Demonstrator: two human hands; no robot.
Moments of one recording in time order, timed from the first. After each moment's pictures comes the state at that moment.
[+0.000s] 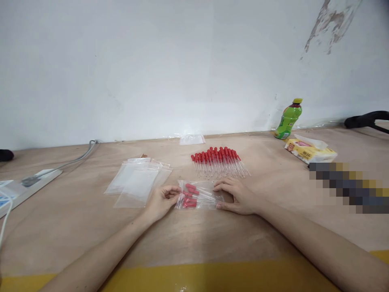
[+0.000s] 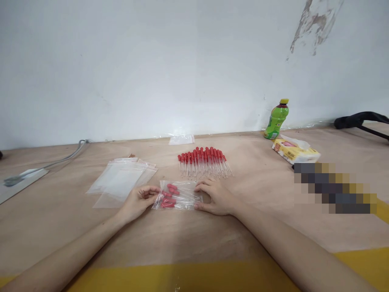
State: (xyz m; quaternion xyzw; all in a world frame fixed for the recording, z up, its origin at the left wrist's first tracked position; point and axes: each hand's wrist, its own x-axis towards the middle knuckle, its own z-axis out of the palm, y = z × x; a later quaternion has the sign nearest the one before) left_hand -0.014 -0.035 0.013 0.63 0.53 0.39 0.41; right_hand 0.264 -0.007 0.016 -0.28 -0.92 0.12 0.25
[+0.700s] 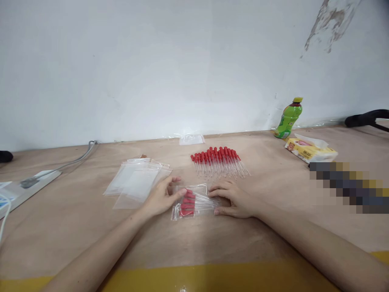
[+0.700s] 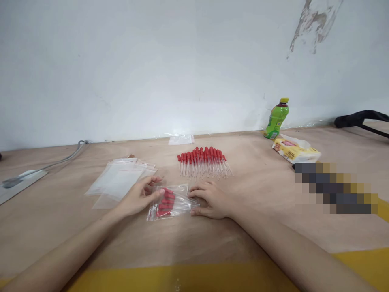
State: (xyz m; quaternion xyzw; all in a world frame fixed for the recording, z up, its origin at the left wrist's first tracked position) left_hand -0.015 -0.027 0.033 0.72 0.57 0.34 0.22; right_hand 0.255 -0.011 0.018 -0.24 -0.94 0.13 0.22
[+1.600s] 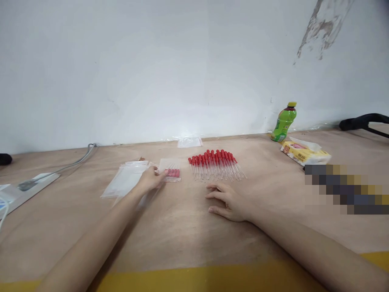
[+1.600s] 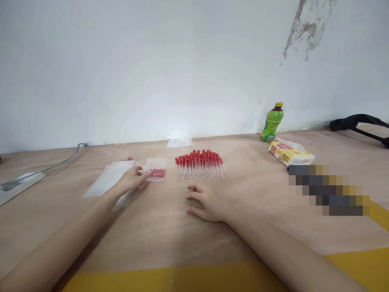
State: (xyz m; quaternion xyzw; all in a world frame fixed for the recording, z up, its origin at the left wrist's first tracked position) left_hand -0.045 0.034 0.050 0.53 0.72 0.37 0.27; right_hand 0.253 -0.014 0.003 -0.27 -0.91 0.12 0.28
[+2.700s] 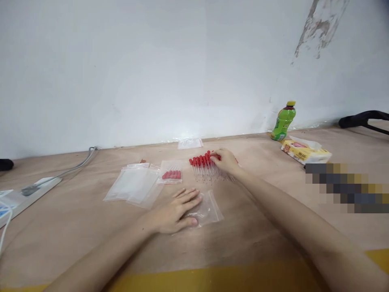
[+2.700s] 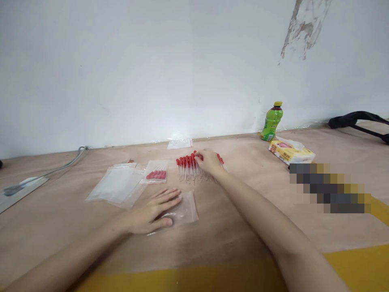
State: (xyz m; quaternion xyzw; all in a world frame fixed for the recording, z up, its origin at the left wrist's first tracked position) left_hand 0.007 -0.045 0.050 0.94 0.32 0.01 0.08; right_hand 0.239 0.101 0.035 -0.51 -0.78 0.02 0.36
